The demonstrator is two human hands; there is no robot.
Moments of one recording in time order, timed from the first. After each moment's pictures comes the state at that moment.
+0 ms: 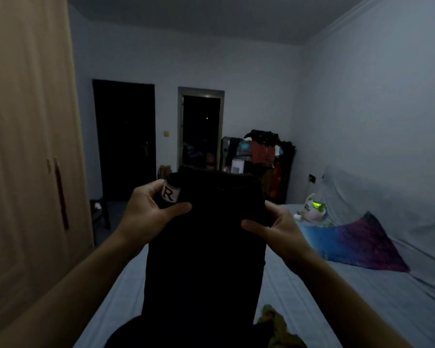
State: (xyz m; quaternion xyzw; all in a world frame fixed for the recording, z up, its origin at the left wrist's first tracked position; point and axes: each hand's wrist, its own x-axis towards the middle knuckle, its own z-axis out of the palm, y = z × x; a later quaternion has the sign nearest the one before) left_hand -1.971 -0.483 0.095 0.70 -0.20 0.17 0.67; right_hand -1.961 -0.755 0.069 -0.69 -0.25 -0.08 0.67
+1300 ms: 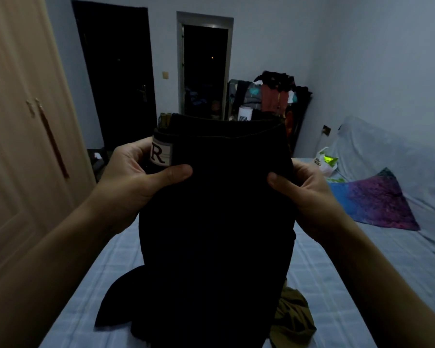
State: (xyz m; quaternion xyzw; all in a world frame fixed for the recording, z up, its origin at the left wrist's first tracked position) left_hand -1.912 -0.502 0.057 0.63 -0.21 0.10 0.74; right_hand -1.896 -0.778 0.043 -0.61 -0.25 -0.01 0.75
